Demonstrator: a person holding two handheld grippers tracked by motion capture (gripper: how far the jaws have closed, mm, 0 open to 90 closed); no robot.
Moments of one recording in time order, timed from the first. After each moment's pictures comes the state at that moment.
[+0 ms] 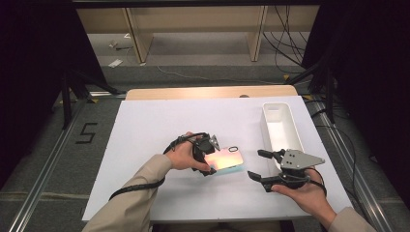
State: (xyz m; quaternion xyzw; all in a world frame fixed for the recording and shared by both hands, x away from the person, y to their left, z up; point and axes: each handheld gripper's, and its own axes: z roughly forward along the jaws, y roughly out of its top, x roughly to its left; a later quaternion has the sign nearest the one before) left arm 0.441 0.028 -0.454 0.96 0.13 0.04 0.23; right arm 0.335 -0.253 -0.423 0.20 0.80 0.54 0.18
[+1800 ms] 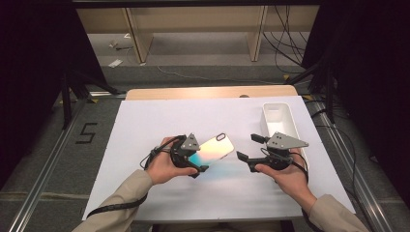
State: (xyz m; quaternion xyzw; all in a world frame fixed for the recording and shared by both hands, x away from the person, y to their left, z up) left arm 0.403 0.082 -0.437 0.90 0.21 0.12 0.37; right arm 0.375 -0.221 -0.417 0.28 0.77 0.54 0.20
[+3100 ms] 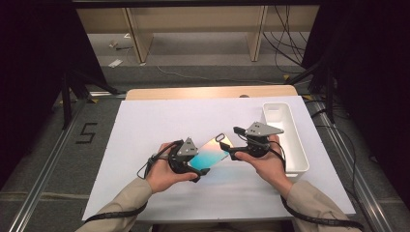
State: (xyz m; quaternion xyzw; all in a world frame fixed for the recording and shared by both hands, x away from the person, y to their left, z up) left arm 0.386 0.082 -0.441 0.88 0.23 0.13 0.40; right arm 0.411 -0.175 -0.422 0.29 0.77 0.54 0.17
